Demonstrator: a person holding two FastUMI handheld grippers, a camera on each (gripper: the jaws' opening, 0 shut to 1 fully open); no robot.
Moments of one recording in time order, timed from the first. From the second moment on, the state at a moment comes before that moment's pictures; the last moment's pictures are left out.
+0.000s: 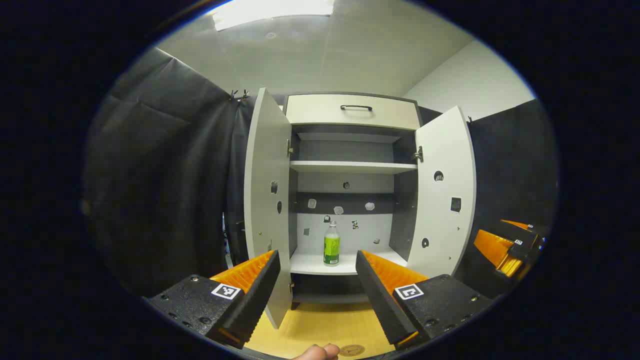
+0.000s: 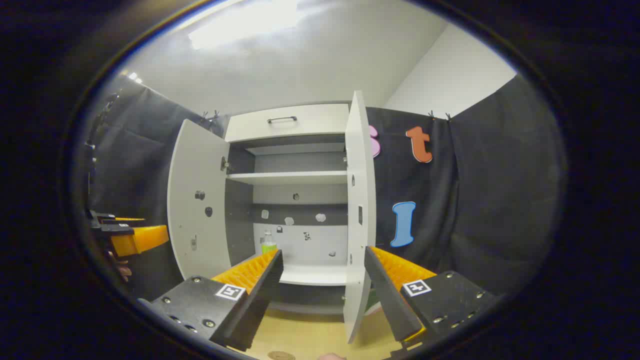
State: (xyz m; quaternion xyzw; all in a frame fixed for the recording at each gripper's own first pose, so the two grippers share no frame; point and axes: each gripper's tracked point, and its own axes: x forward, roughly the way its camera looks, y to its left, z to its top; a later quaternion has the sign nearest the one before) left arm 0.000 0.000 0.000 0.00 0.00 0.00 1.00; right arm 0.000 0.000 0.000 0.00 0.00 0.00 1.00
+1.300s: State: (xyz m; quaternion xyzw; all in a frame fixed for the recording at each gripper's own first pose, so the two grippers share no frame) left arm 0.227 -0.001 -0.072 -0.01 0.03 -0.06 1.00; right arm 0.152 0.045 -0.049 0.00 -0.01 0.00 1.00
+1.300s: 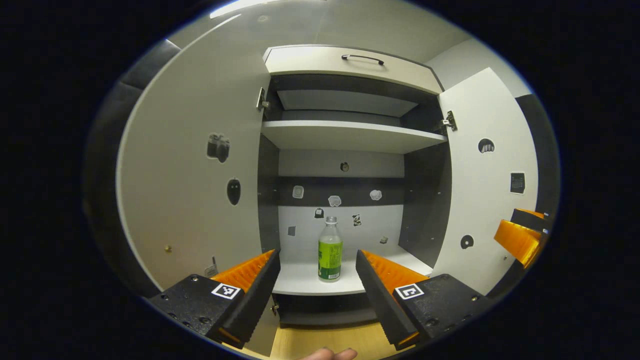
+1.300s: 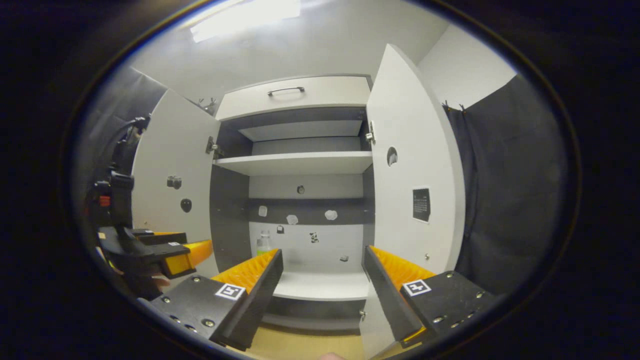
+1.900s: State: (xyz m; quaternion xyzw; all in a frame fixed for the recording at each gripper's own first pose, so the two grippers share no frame) left arm 0.373 -0.043 -0.143 -0.01 0.05 -0.08 0.99; right arm 0.174 0.028 -0.063 0.01 0.00 -0.05 1.00
